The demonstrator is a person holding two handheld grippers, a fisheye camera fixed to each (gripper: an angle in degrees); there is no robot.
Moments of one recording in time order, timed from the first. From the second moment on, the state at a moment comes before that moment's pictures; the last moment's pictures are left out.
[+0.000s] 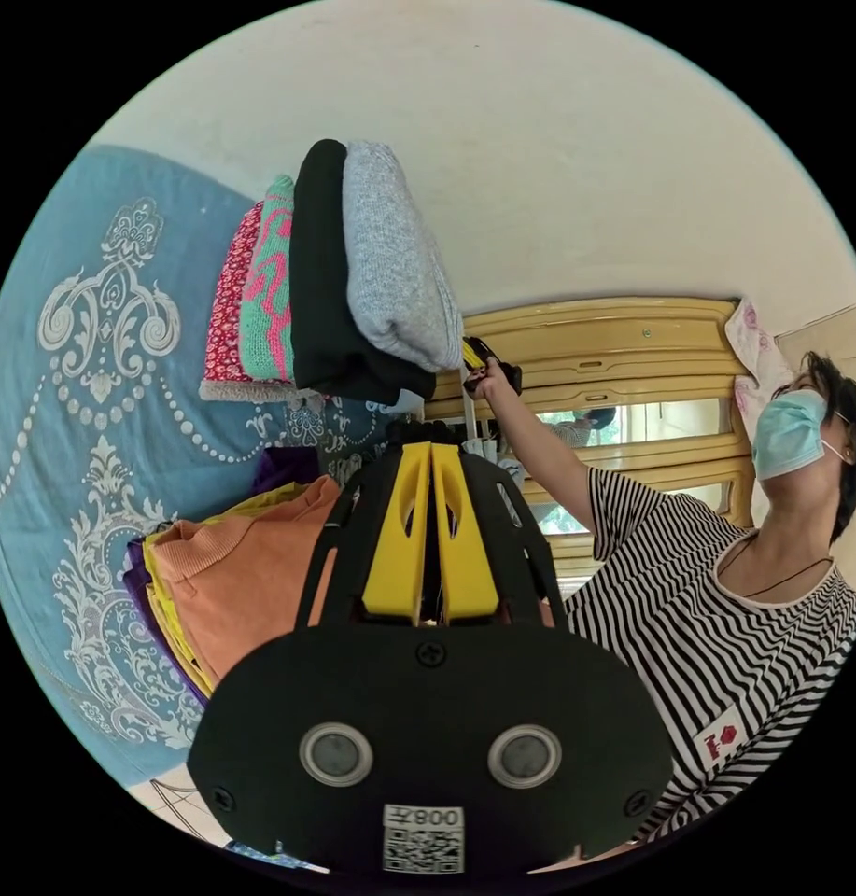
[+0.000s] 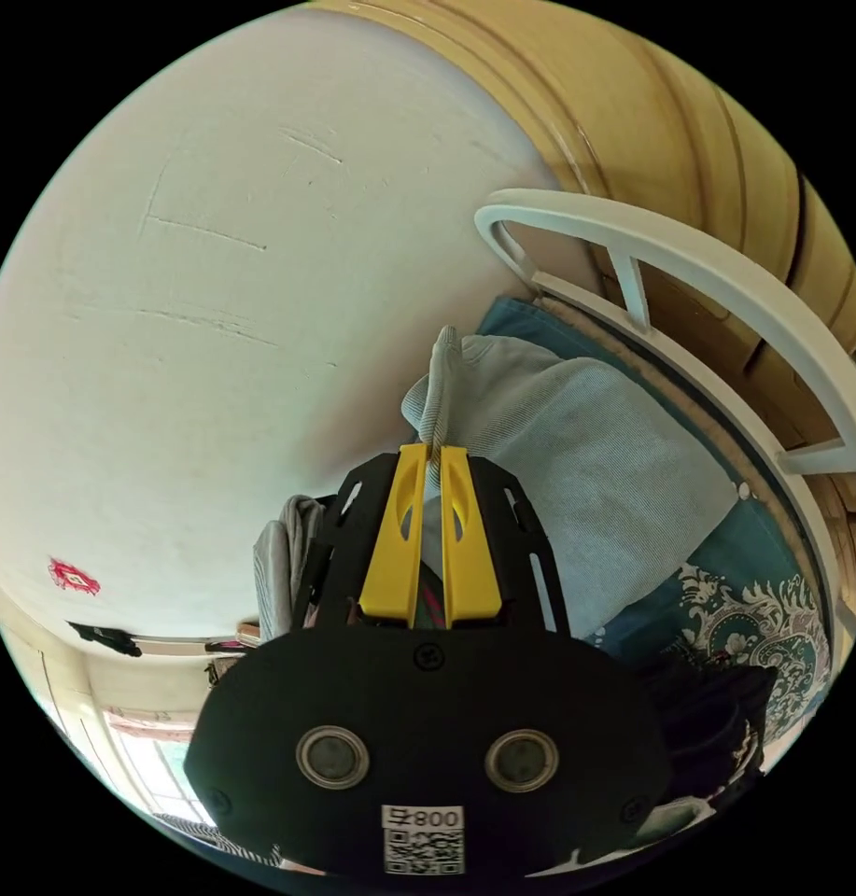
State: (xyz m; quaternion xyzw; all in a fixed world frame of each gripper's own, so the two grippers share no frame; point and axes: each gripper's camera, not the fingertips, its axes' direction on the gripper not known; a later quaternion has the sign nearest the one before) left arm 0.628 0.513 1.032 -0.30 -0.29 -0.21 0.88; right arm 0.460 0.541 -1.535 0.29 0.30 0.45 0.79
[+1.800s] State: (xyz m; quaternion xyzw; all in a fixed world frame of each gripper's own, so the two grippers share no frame) left arm 0.800 0.440 0.627 -0.19 -0.19 0.06 0.96; right arm -0.511 0.043 -1.531 0.24 0.05 -0.27 0.93
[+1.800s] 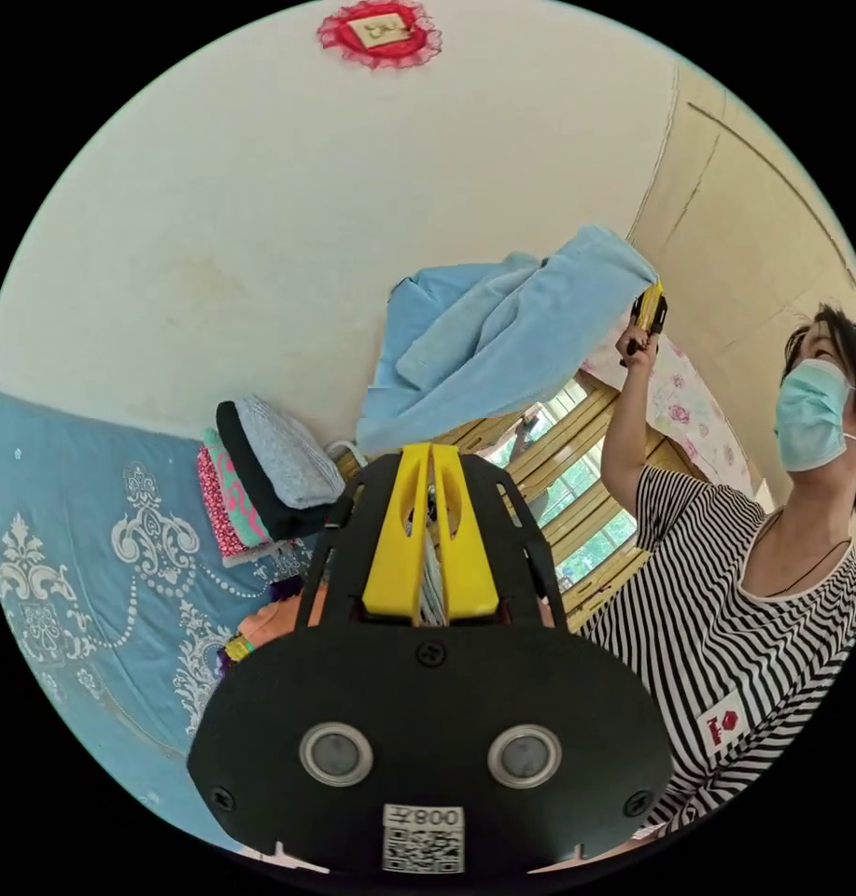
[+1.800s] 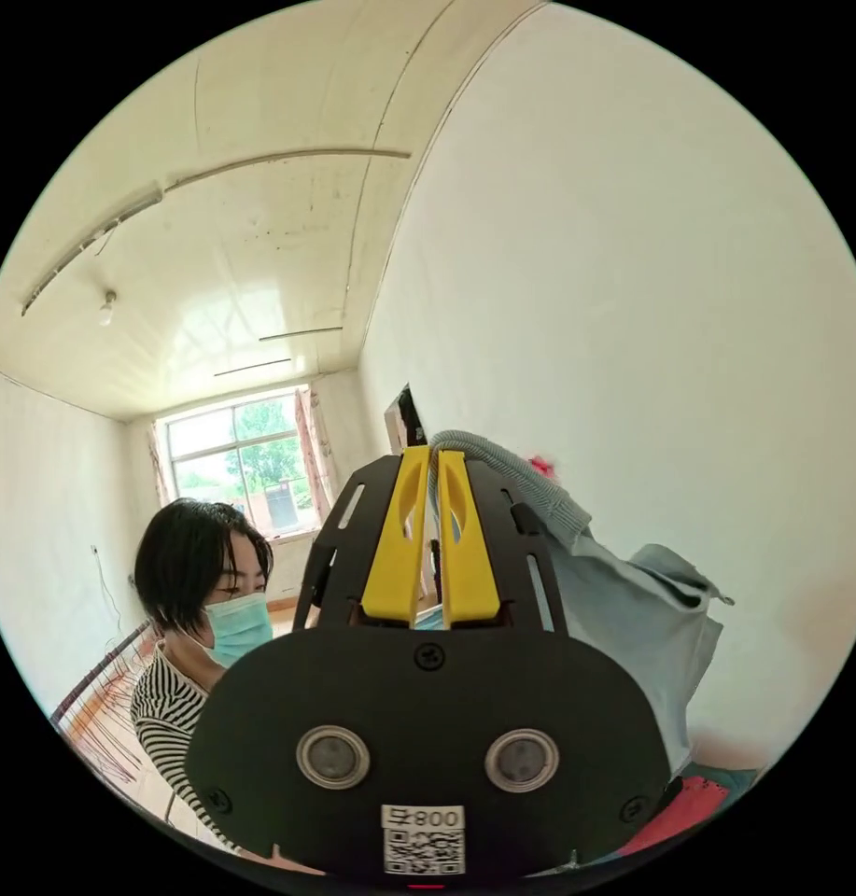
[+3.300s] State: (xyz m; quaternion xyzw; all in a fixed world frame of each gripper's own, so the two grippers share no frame) left arm 0.745 0.509 0.065 -0.12 -0.28 -0.07 0.95; right arm -0.642 -0.169 -1.119 -0.03 -0.14 -0.19 0.97
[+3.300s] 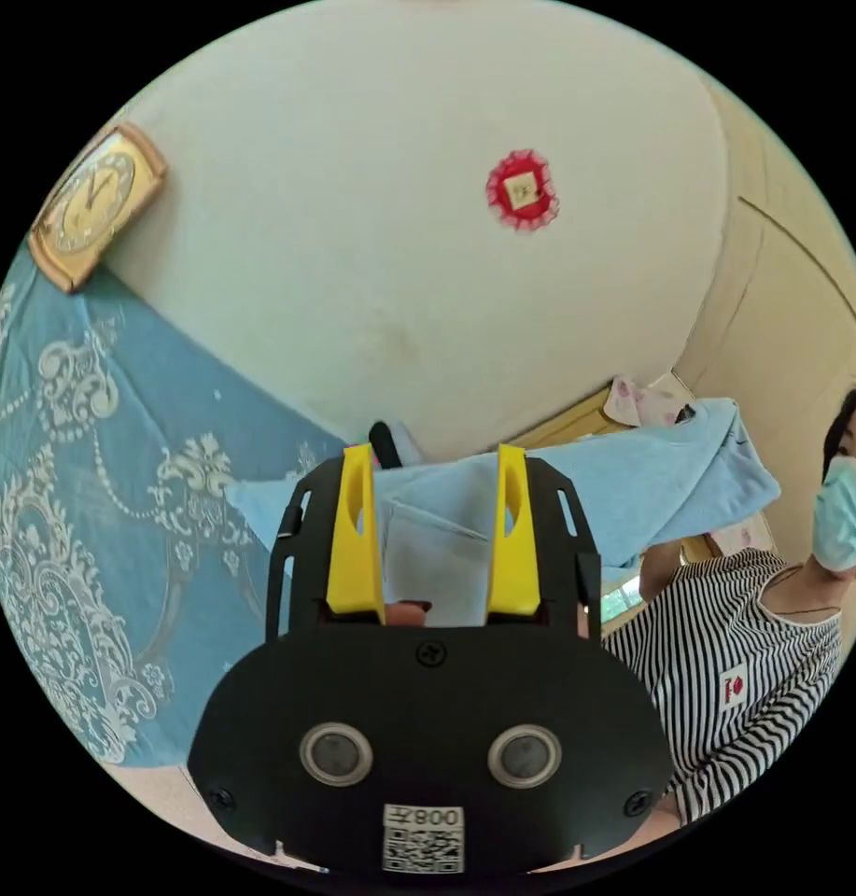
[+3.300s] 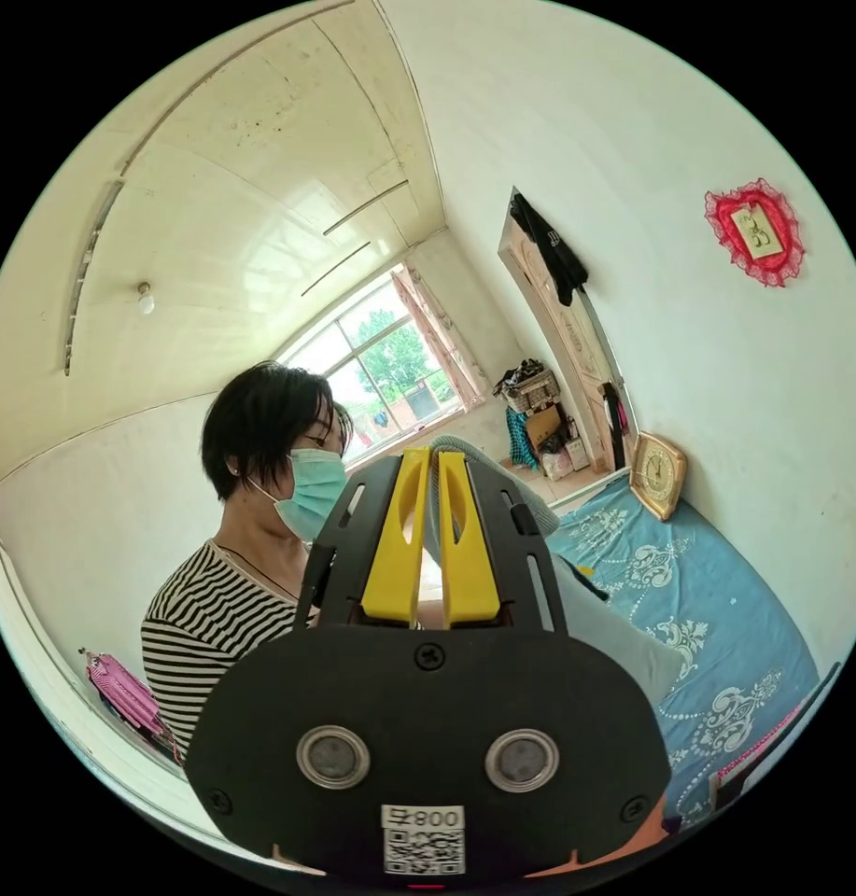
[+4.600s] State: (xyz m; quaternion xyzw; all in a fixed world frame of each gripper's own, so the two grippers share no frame) left arm 0.955 0.731 -0.101 0.00 -0.18 0.03 0.98; right arm -0.690 -0.101 -1.167 -0.04 -0.22 -0.16 0.96
